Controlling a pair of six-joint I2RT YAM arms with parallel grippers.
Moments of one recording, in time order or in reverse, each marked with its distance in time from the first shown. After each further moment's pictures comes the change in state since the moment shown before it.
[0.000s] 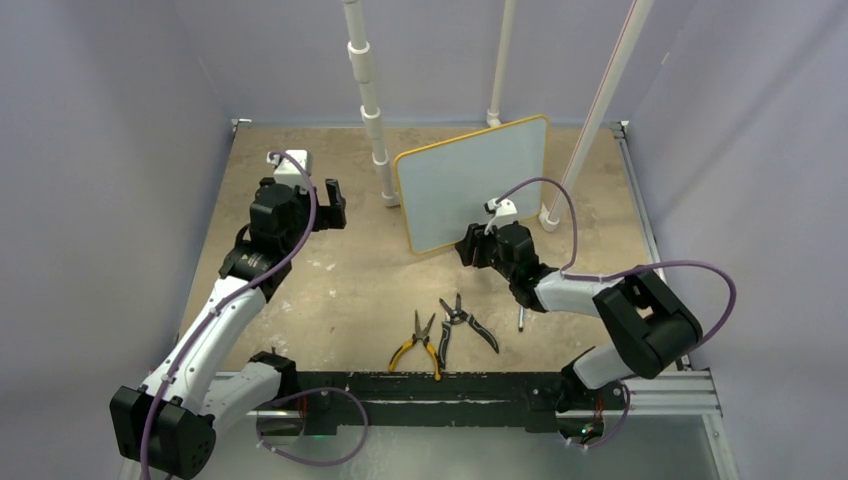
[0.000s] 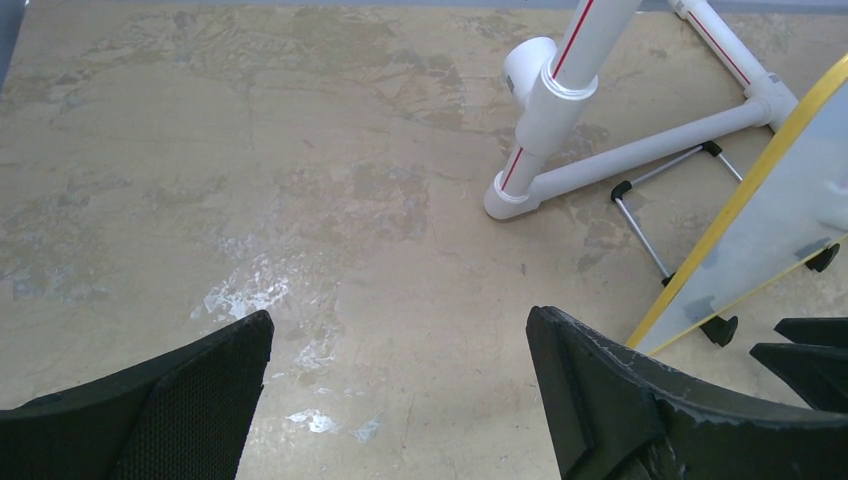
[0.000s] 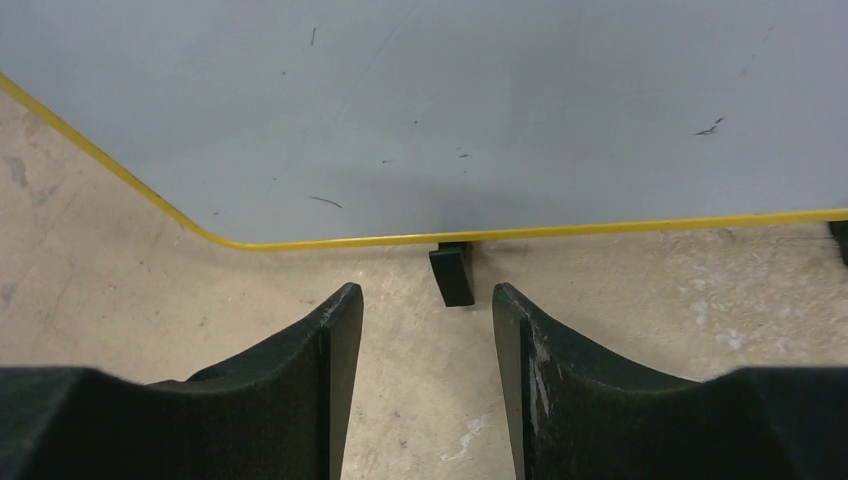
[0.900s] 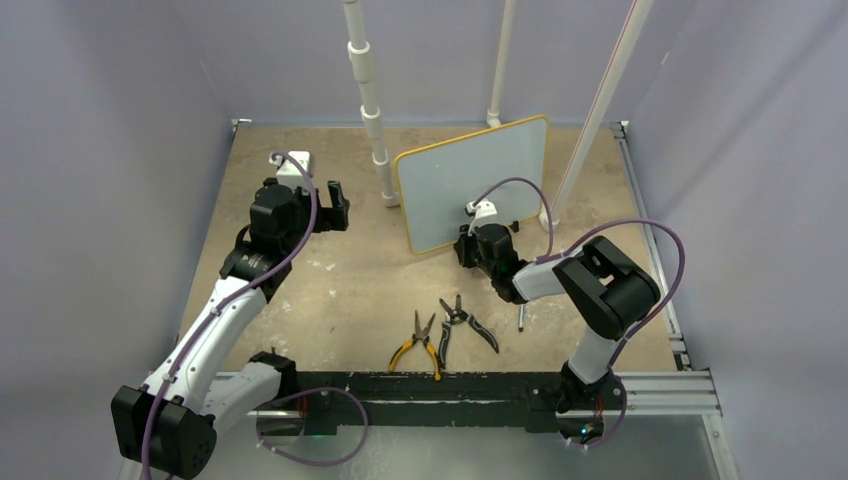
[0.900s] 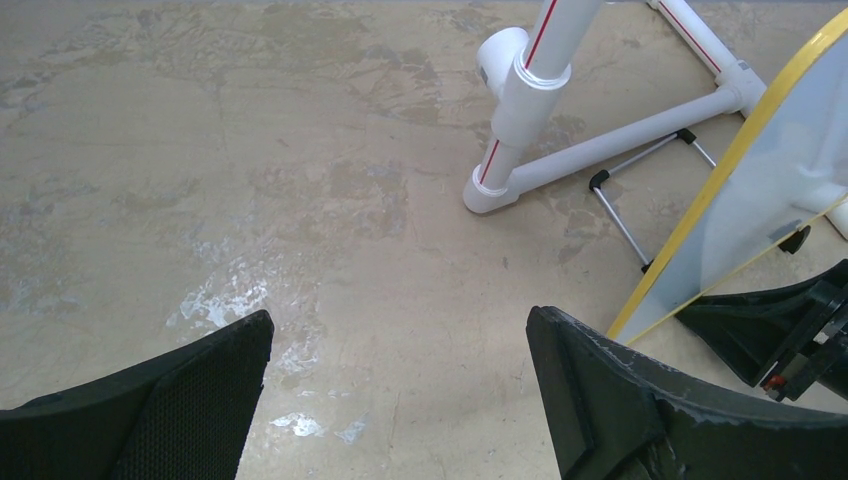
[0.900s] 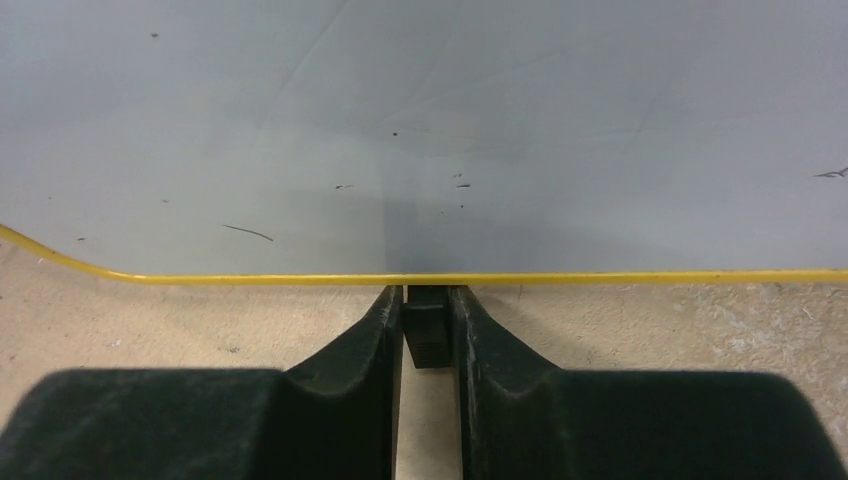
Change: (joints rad) left arm 0.007 0.000 -0.013 0.016 0.057 0.000; right arm 0.054 0.267 0.092 0.105 0.082 -0.082
